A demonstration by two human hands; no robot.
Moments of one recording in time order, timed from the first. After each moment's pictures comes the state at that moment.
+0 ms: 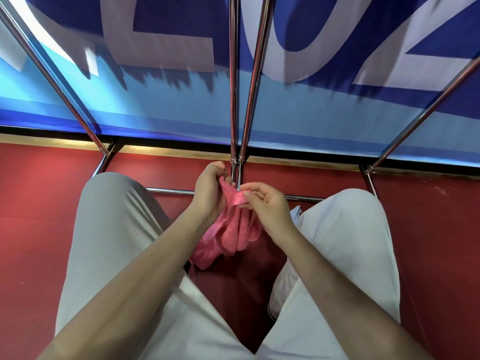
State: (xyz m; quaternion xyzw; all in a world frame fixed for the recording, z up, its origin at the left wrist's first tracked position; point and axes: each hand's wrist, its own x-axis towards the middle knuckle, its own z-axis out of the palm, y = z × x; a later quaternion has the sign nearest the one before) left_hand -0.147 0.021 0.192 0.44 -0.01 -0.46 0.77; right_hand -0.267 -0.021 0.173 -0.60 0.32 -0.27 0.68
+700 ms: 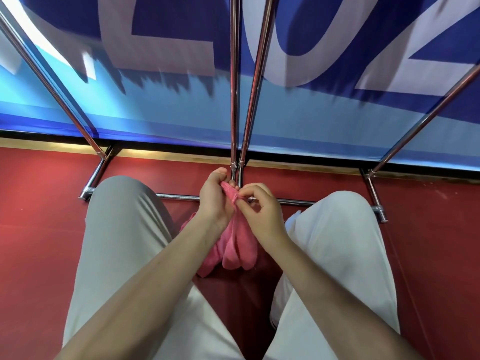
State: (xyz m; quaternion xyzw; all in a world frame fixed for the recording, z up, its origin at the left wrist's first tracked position) left_hand -0.147 0.011 0.193 0.39 0.10 -0.47 0.79; right_hand -0.247 -0.020 0.162 -0.75 0.30 -0.34 0.48
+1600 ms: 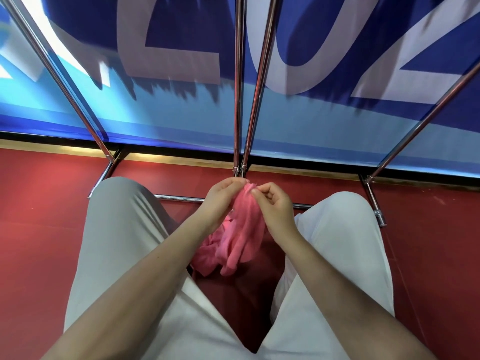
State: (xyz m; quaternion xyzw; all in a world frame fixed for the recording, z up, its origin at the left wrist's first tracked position) left_hand -0.145 0.043 0.184 0.59 -0.20 -0.49 0.61; right_hand -0.267 -0.020 0.171 -0.65 0.35 -0.34 0.59
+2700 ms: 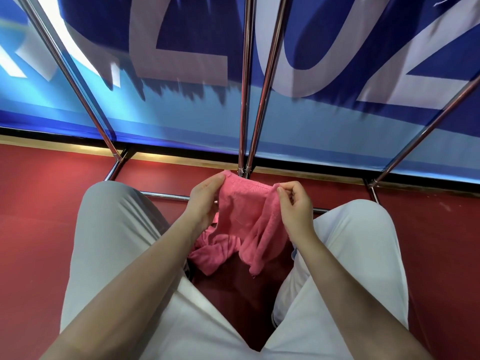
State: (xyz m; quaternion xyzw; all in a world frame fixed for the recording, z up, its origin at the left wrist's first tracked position) left_hand -0.128 0.063 0.188 0.57 -0.06 -0.44 0.69; right_hand -0.286 -0.038 0.164 -0.68 0.41 -0.38 0.47
